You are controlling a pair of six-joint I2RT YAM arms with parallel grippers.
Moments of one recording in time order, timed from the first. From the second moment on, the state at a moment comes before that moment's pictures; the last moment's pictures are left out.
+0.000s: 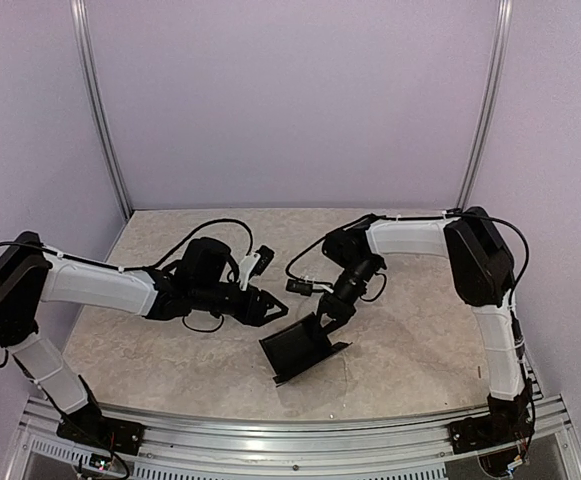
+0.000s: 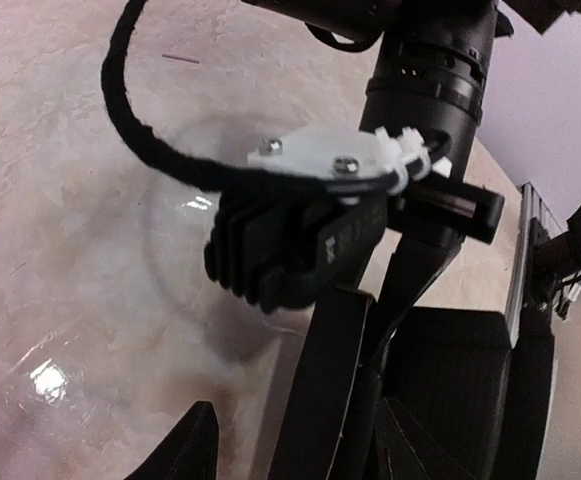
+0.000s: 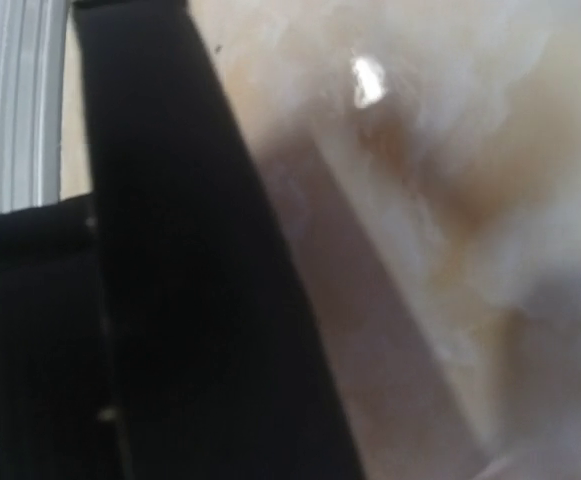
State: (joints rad) left arm -0.79 1.65 0.88 0.19 0.38 -0.33; right arm 0.68 2.23 1.69 -1.08 -0.82 -0.66
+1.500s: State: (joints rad) left arm -0.94 1.90 1.12 -0.17 -0.02 -0.10; right arm 0.70 2.36 1.90 -1.12 -0.51 -0.40
